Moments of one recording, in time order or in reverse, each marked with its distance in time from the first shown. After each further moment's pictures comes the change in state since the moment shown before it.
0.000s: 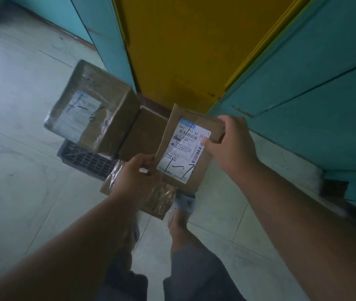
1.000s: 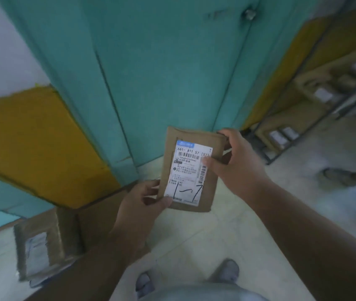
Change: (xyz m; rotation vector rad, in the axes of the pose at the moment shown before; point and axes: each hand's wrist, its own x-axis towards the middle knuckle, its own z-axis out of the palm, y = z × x) left_hand -0.292 0.070 0.025 0.436 -0.618 0.685; right_hand -0.418 0.012 -0.204 0.369 0.773 0.498
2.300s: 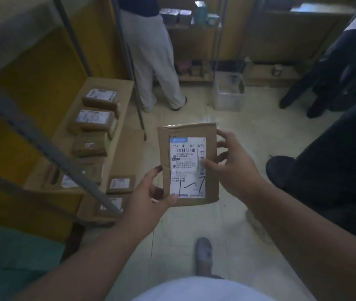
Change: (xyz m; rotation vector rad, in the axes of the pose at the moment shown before) left_hand 0.190 0.380 0.829 0.400 -0.956 0.547; right_hand 0.164 0.565 -0.553 0.334 0.769 0.646
